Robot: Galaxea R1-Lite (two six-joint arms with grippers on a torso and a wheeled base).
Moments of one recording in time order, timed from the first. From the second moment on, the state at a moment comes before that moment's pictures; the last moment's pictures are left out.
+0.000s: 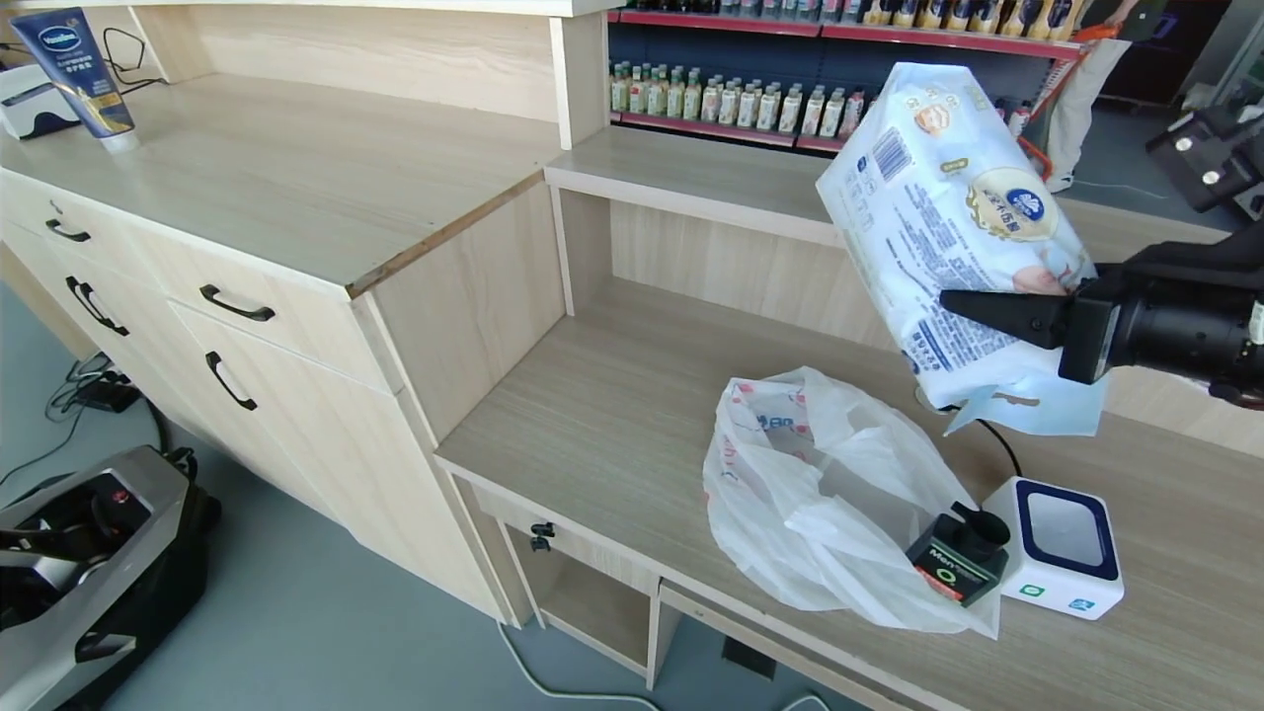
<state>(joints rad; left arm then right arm) -0.08 0.09 0.00 0.00 0.00 0.00 0.18 1.38 -0.93 -0.33 0.34 -0.19</state>
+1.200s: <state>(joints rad) -0.08 0.09 0.00 0.00 0.00 0.00 -0.14 1.73 -0.81 -0.50 0.88 -0.17</state>
